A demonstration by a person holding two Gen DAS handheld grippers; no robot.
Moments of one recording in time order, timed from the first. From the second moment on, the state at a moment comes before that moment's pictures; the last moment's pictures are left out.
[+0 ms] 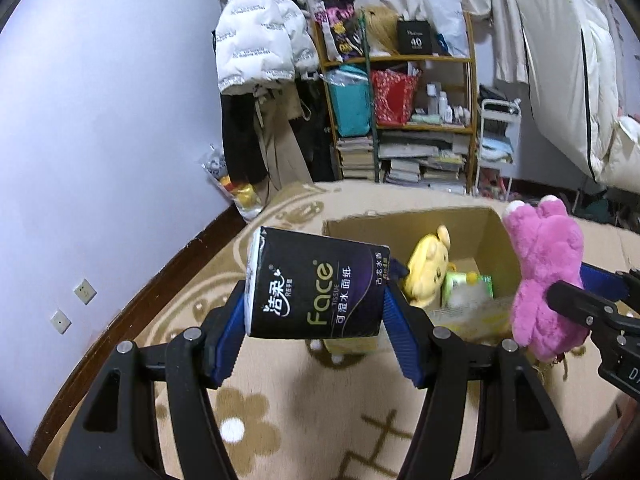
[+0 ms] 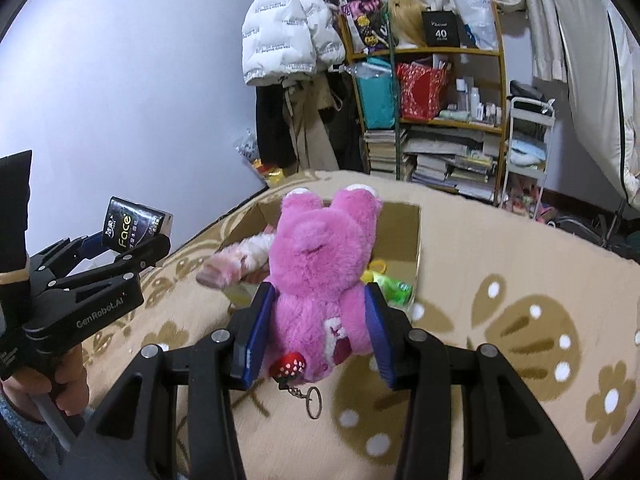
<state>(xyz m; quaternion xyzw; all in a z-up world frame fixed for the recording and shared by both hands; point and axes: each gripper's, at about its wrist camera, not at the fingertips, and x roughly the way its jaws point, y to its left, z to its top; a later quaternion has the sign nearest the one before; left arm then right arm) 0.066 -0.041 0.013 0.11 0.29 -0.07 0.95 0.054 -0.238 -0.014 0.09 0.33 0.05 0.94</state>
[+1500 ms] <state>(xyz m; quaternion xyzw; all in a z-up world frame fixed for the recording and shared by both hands) 0.165 -0.093 -0.027 0.09 0.35 -0.14 0.92 0.153 -0.268 -0.058 0.09 0.35 0.06 0.93</state>
